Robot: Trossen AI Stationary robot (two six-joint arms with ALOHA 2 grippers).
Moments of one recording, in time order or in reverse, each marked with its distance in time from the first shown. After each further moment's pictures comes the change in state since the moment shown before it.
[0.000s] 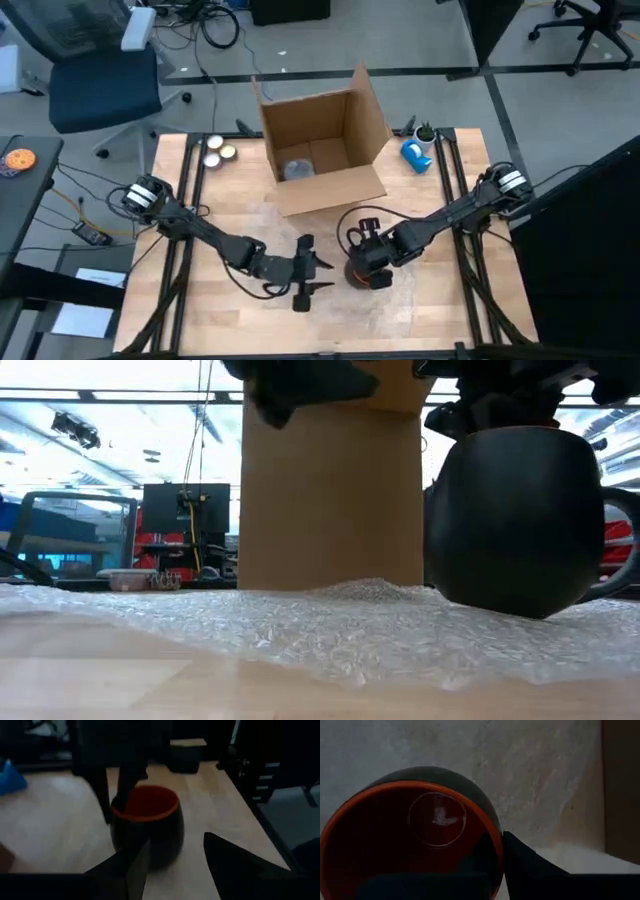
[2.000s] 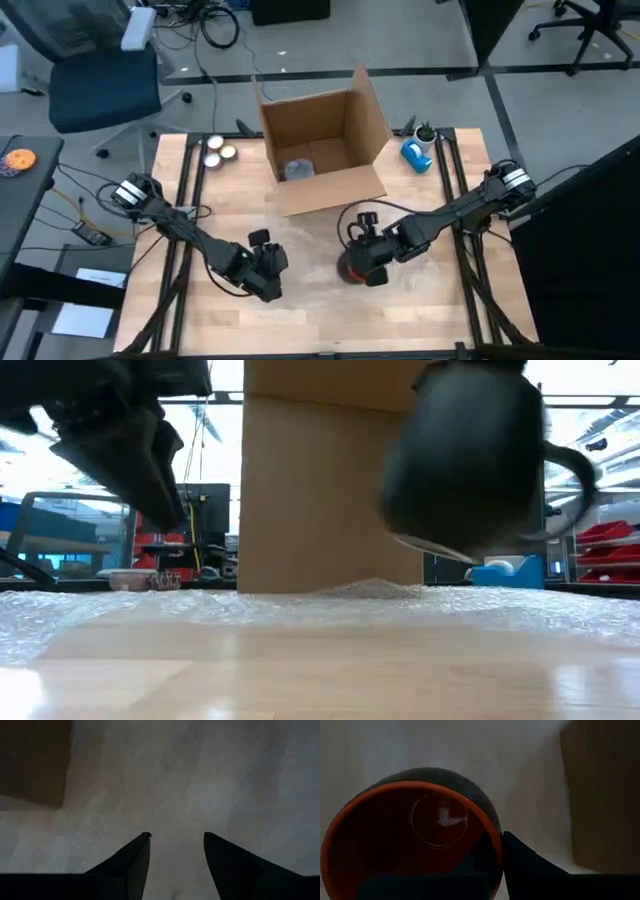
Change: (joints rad) left arm -0.143 -0.103 0.000 -0.922 -0.175 -0.569; right arm 0.001 -0.033 0.060 0.129 0.041 -0.058
